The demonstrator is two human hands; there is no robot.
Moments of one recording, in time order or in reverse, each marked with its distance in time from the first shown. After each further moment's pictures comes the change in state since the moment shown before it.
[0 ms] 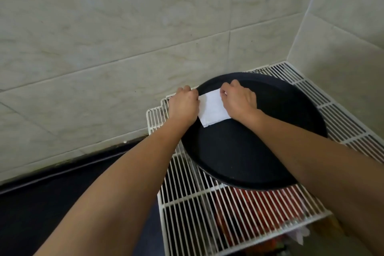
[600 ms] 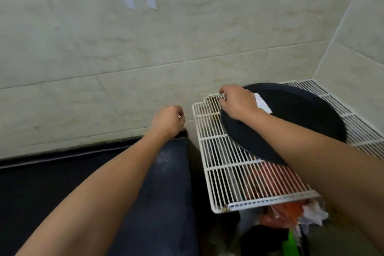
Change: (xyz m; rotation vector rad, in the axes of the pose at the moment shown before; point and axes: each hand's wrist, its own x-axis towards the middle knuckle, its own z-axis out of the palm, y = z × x) left_hand -0.136 -0.120 -0.081 -0.092 0.003 -0.183; right_hand -0.062 -0.121 -0.052 0.046 0.001 -0.188
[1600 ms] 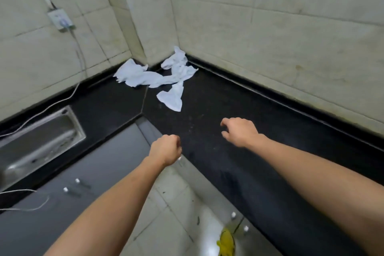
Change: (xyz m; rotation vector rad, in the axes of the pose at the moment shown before) left_hand -0.567 -0.502 -0.138 0.136 -0.042 -0.991; right_hand -0.253 -0.669 0.254 -0.004 -0.520 -1.008
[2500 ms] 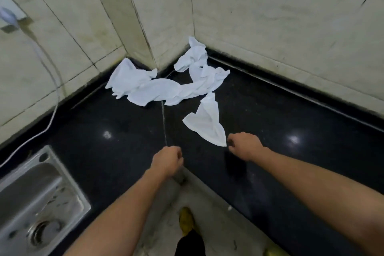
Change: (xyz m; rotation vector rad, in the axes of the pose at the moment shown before) left_hand 0.295 -0.255 0.004 -0.097 -0.247 0.035; right_hand 0.329 -0.117 0.099 0.023 -0.297 0.158
